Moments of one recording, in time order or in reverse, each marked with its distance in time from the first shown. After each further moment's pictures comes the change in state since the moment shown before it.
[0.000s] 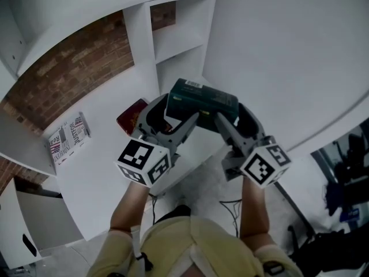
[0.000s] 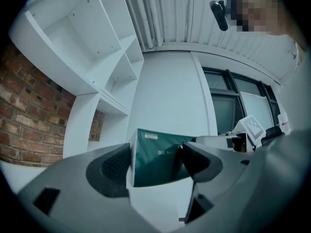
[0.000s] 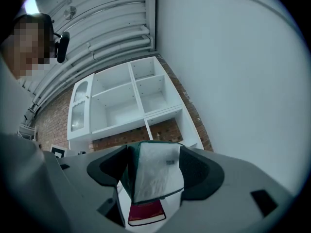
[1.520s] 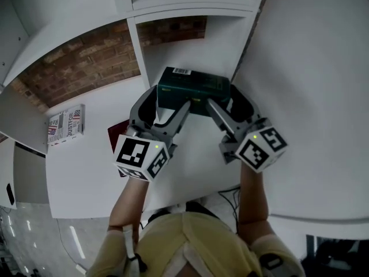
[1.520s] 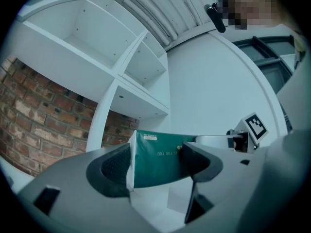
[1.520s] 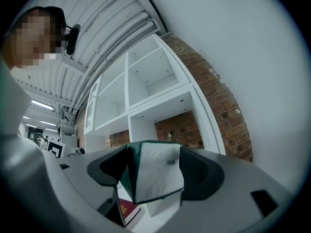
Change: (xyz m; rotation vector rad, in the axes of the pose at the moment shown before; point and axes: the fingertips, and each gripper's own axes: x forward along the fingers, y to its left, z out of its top) left arm 0.154 0.147 -0.011 0.103 -0.095 0.530; right arm 0.228 -0.136 0.029 -0.079 0.078 0.510
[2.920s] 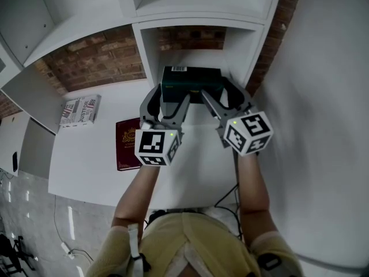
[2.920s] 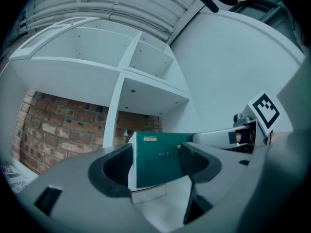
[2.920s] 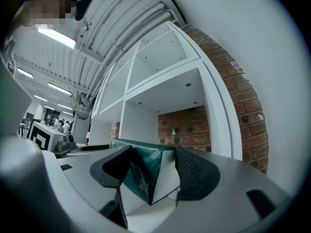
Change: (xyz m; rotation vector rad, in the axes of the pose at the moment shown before) left arm 0.055 0.047 -0.032 0.156 0.001 0.385; right arm 0.086 -0.065 -0.020 -0.191 0.050 0.170
